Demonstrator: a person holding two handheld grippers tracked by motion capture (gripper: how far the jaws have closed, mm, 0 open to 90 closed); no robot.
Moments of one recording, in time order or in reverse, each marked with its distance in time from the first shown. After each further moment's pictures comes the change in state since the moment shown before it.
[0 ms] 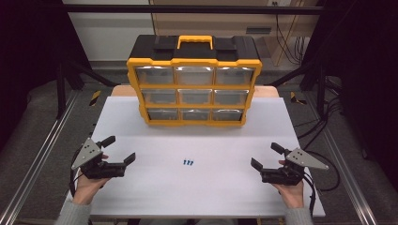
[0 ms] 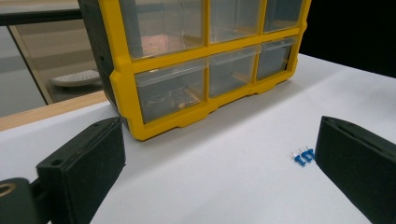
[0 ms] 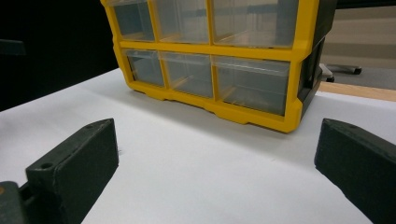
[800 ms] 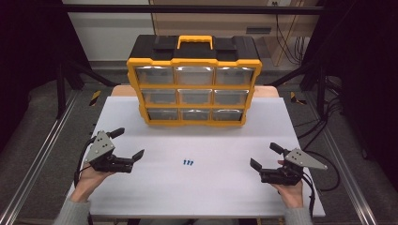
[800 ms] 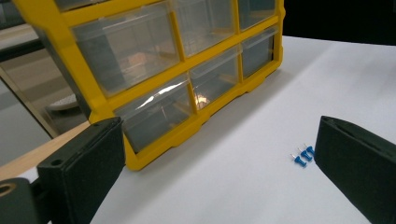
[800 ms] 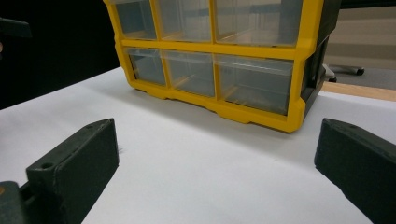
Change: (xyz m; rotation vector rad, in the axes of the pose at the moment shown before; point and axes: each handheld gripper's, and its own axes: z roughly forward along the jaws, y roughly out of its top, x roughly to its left) left arm -0.011 0.032 0.019 0.035 -0.047 0.207; right arm 0.000 -0.002 0.002 -0.008 0.012 -0.014
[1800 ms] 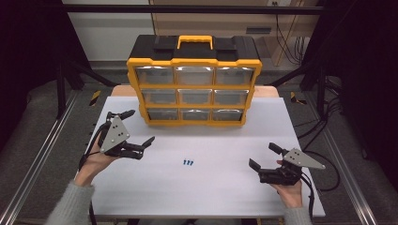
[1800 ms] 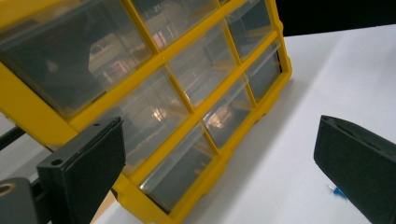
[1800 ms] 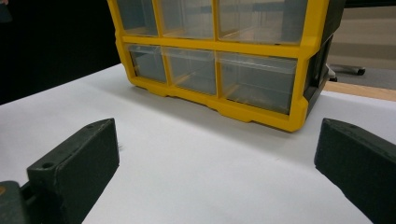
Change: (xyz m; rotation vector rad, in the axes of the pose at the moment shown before) left arm -0.001 0.057 0.026 -0.018 0.013 0.246; right arm 0.002 -0.001 0.003 0.015 -0.001 -0.008
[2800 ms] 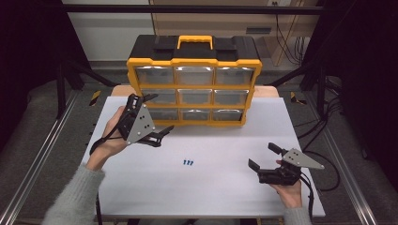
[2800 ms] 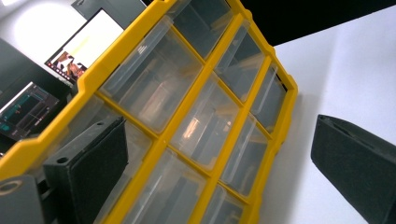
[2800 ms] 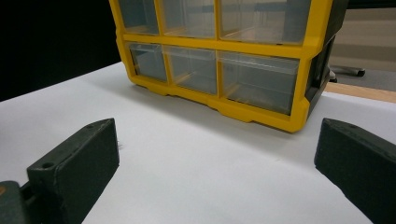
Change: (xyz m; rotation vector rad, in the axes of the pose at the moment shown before) left arm -0.008 0.063 0.034 -0.026 -0.016 0.313; right arm 0.001 0.000 0.001 0.001 -0.001 -0.008
